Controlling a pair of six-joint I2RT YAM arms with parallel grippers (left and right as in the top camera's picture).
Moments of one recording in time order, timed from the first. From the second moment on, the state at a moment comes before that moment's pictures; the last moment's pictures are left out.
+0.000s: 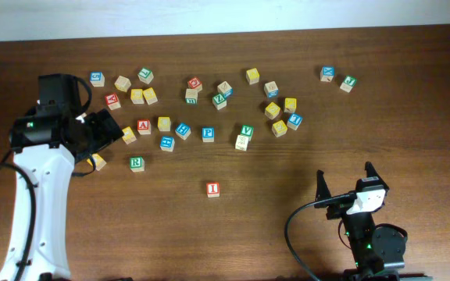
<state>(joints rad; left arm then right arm) 0.12 1.48 1.39 -1.10 -0.10 -0.46 0.03 0.01 0.01 -0.07 -0.07 0.00</state>
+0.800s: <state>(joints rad) 0.12 1.55 1.39 -1.09 0.03 -0.38 0.03 0.01 0.01 -0.07 -0.07 0.00</state>
